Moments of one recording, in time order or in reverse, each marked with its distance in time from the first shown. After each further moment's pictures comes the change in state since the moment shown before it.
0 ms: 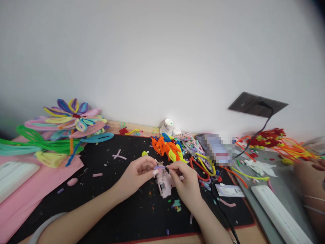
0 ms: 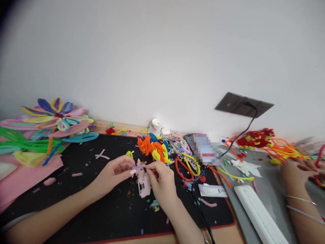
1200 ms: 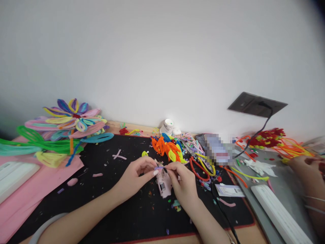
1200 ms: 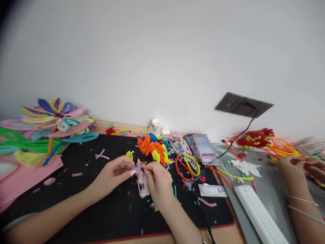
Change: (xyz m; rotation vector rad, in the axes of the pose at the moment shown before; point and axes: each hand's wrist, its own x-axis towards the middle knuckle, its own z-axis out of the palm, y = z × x) left_hand -0.003 0.001 0.001 0.068 0.023 0.069; right_hand -0.004 -0.001 0.009 -0.017 0.042 -0.084
